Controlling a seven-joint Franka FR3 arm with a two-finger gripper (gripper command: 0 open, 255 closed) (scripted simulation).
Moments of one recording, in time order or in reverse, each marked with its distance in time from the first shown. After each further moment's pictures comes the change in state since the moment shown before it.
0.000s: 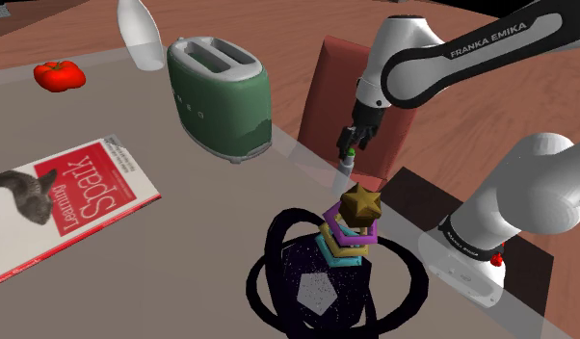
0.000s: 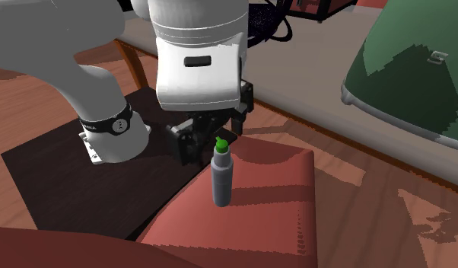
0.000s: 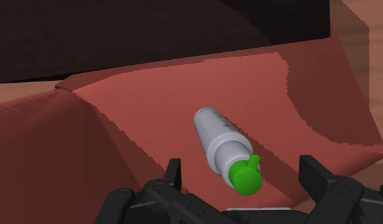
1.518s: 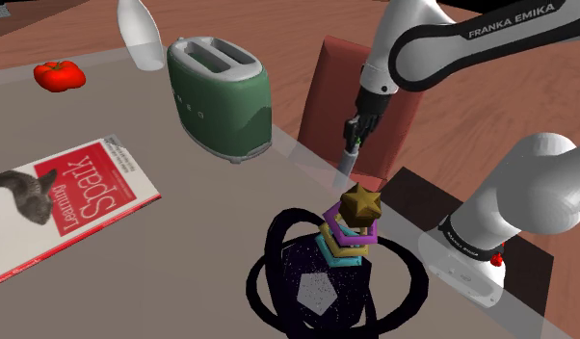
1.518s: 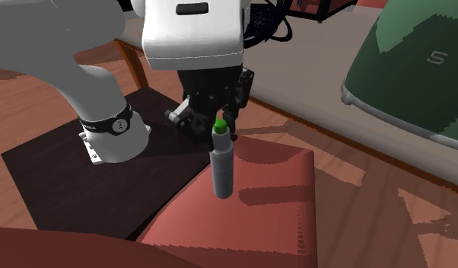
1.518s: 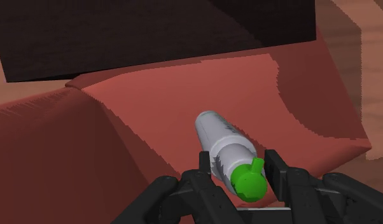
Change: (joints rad) arm -0.005 -0.067 0.000 0.048 -0.012 -0.113 0.015
